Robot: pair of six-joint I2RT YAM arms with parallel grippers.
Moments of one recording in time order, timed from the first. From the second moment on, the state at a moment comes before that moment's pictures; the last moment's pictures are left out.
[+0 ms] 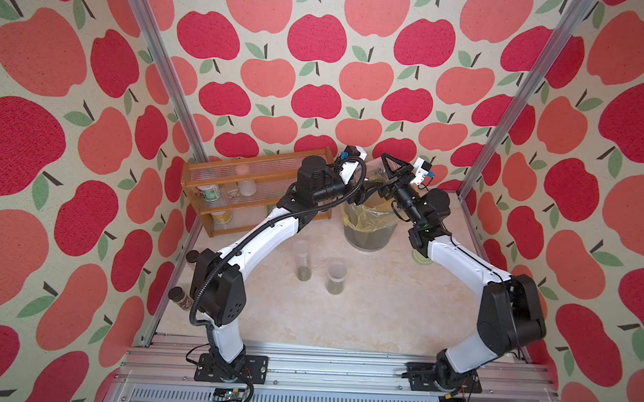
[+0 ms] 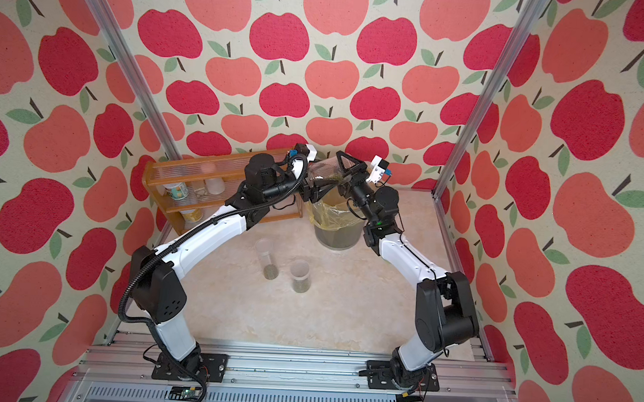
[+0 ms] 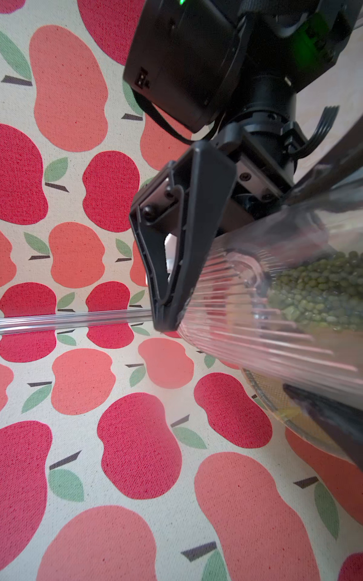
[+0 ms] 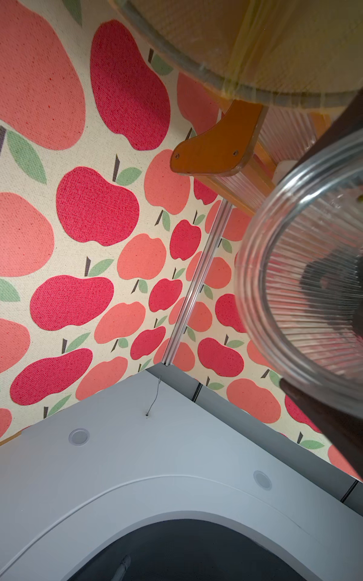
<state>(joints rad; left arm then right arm) -0.58 1.79 1.68 0.12 0.53 0.04 0.43 1.59 1.14 0.83 -0.32 1.46</state>
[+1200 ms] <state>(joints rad) -0.61 2.30 2.71 -1.03 0.33 0.04 0.36 1.02 0.92 0.21 -0.11 0.94</state>
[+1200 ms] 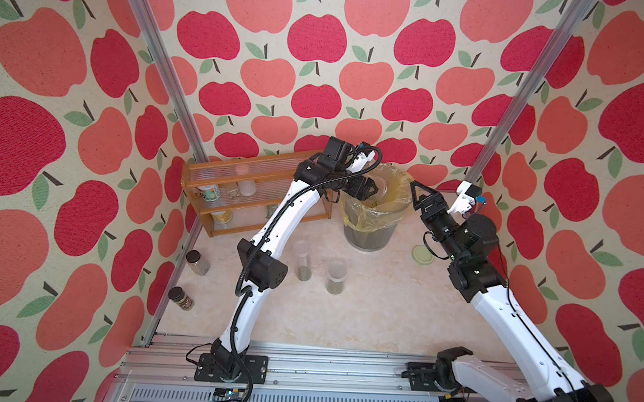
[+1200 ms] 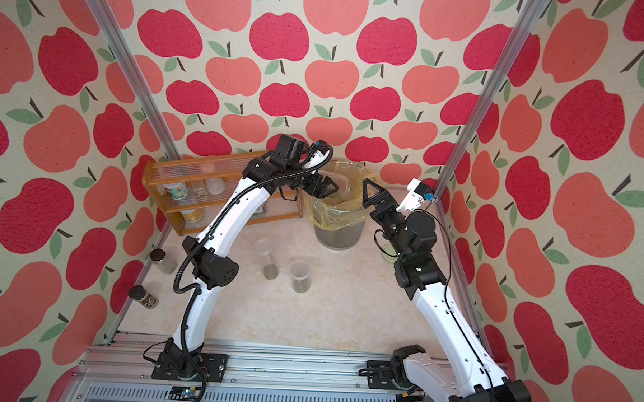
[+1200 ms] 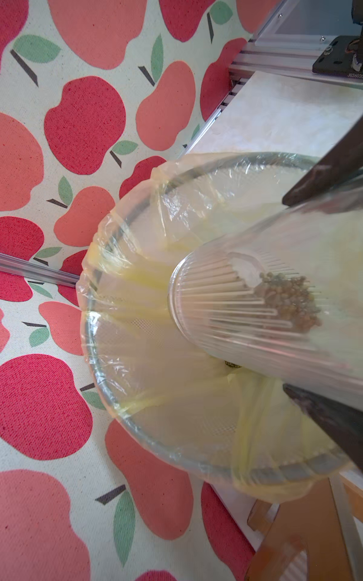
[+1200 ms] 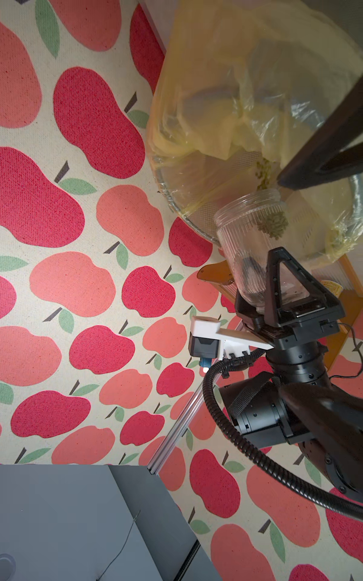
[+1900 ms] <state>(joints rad) -0.69 2.22 2.59 -0.96 0.04 0.21 0.36 1.09 0.98 -0.08 -0.08 0.83</state>
